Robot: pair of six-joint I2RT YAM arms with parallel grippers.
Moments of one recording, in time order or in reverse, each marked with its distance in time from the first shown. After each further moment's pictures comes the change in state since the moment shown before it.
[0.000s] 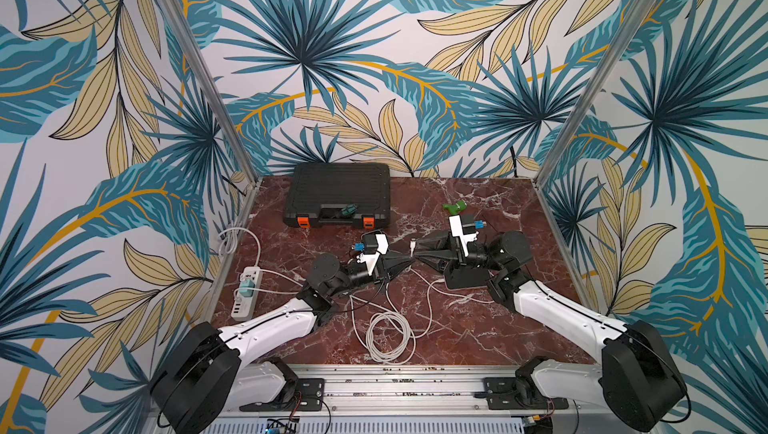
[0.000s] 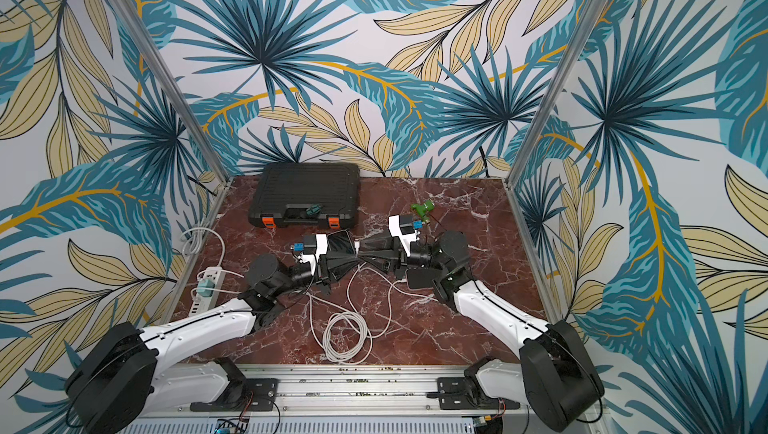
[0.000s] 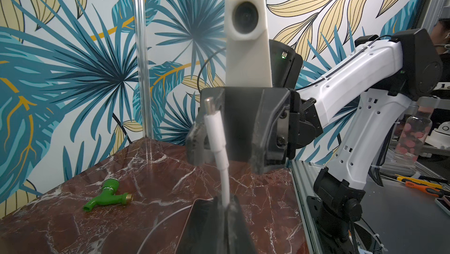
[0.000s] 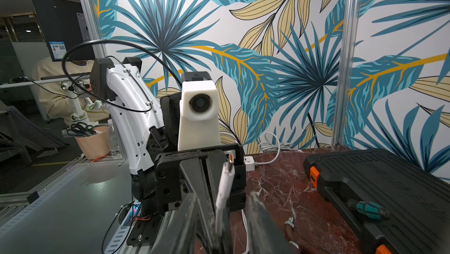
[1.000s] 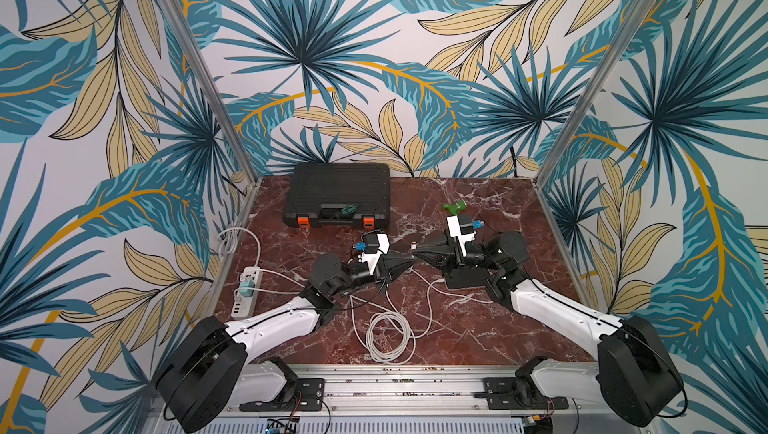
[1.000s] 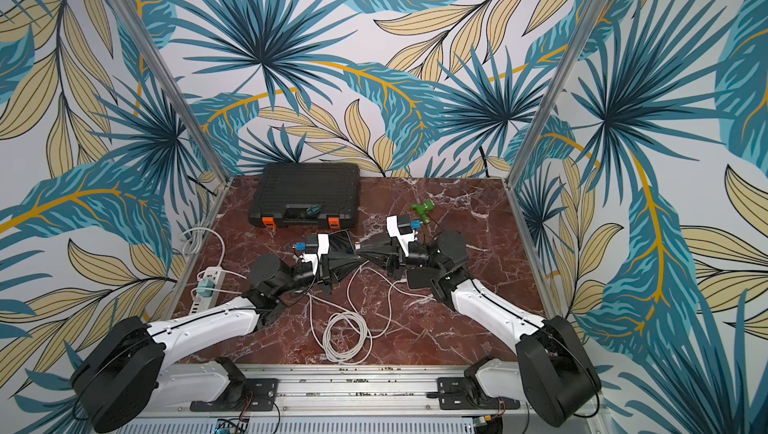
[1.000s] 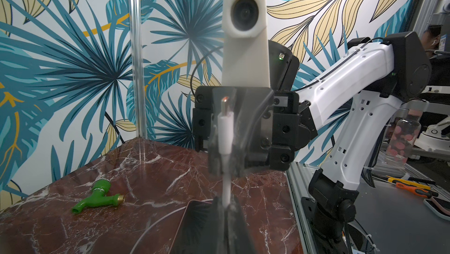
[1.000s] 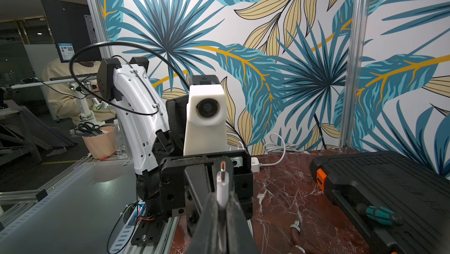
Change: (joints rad) left arm 0.000 0.035 0.000 0.050 0.021 -0.033; right arm 0.010 0.021 0.003 0.034 -0.012 0.018
